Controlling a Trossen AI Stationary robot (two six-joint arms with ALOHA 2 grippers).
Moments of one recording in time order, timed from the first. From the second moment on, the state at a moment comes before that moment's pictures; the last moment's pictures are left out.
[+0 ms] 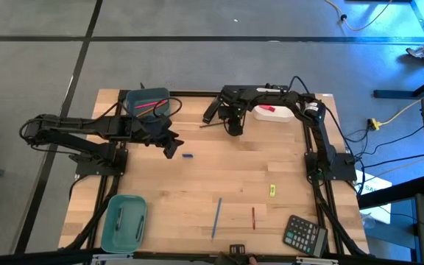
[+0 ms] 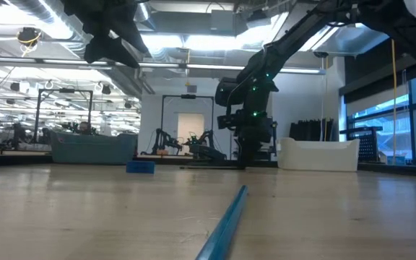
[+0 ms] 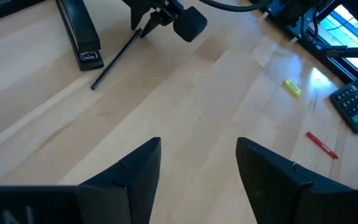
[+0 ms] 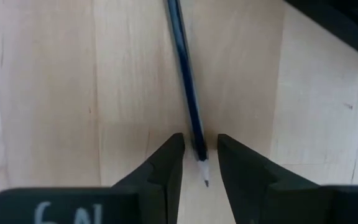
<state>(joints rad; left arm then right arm) 0.05 1.01 0.85 -0.54 -0.20 -0.67 -0.51 2.15 1.51 -0.72 -0.05 -0.55</state>
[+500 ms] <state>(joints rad) 0.05 1.01 0.85 -0.54 -0.20 -0.68 -0.51 2.15 1.51 -0.74 -0.07 -0.53</state>
